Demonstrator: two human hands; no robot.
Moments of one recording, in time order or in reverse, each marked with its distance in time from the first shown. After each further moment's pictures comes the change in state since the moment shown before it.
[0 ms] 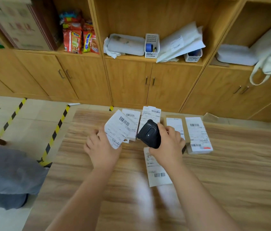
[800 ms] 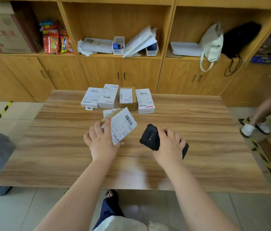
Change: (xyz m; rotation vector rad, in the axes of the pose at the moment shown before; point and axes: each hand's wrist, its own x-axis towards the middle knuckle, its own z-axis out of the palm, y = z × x) left_hand -0.300 0.102 -0.040 0.066 0.017 0.260; right_hand -0.265 0.221 -0.079 -0.162 0.102 0.038
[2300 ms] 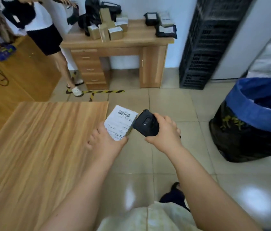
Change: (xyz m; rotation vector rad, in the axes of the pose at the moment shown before) left_hand -0.201 0.228 -0.008 -0.259 -0.732 1.128; right_hand -0.312 0.101 -0.034 0.425 0.536 1.400
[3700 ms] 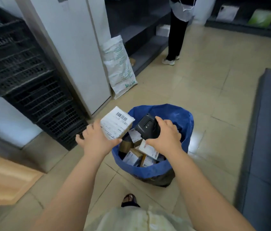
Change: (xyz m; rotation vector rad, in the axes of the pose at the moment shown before) left_hand 0.102 0.827 0.395 0.204 -0.400 1.036; right_hand 0.342 0.536 -0.419 0.143 0.554 0.828
